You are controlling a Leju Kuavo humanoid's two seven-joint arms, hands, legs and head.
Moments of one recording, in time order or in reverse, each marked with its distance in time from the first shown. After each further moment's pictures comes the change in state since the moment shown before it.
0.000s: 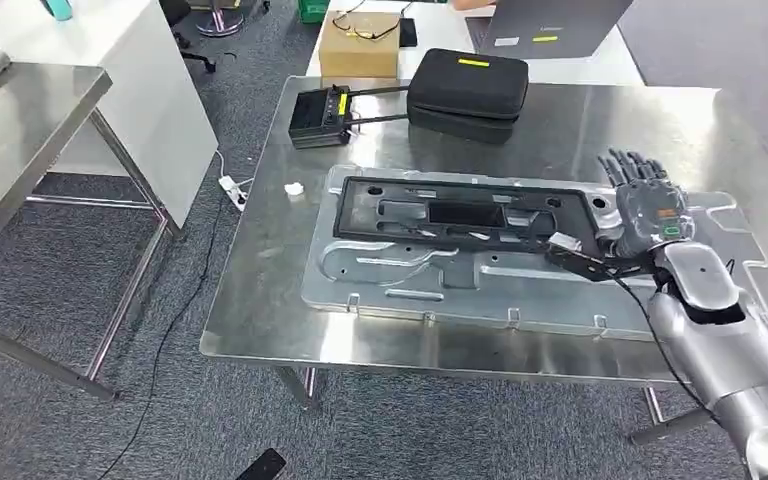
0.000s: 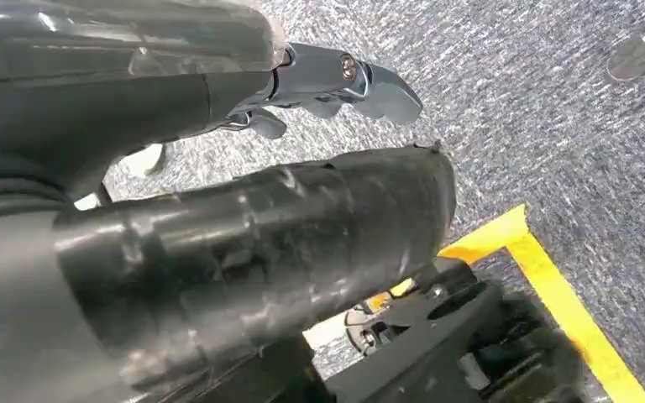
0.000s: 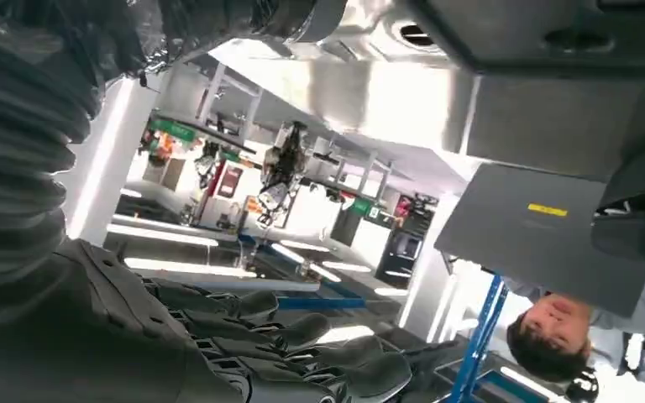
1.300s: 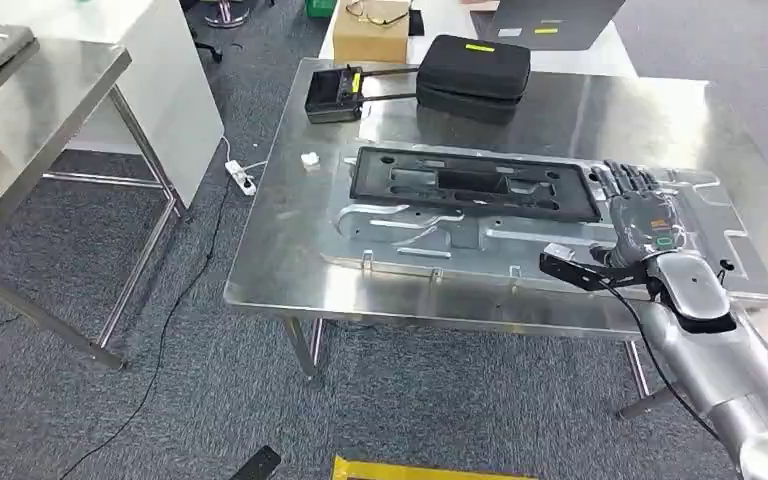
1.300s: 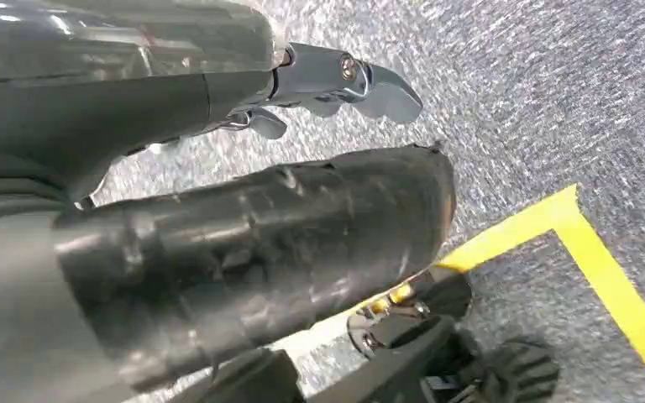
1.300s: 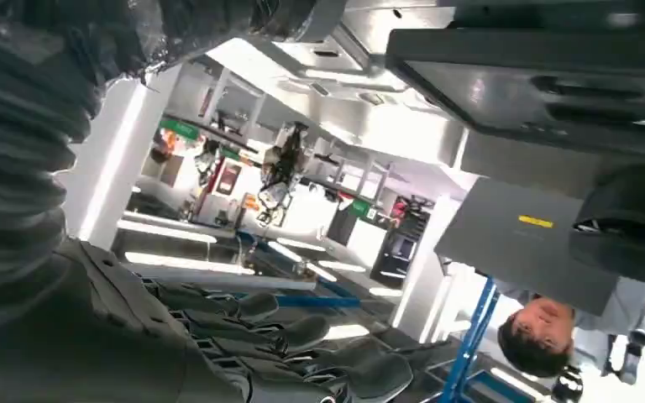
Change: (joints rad) left arm -0.002 -0.002 0.002 0.000 -0.002 0.010 -0.006; right arm 0.032 0.004 -0.002 0.005 0.003 -0.008 0.005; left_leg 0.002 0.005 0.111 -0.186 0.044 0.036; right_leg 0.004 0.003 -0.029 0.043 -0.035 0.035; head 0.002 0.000
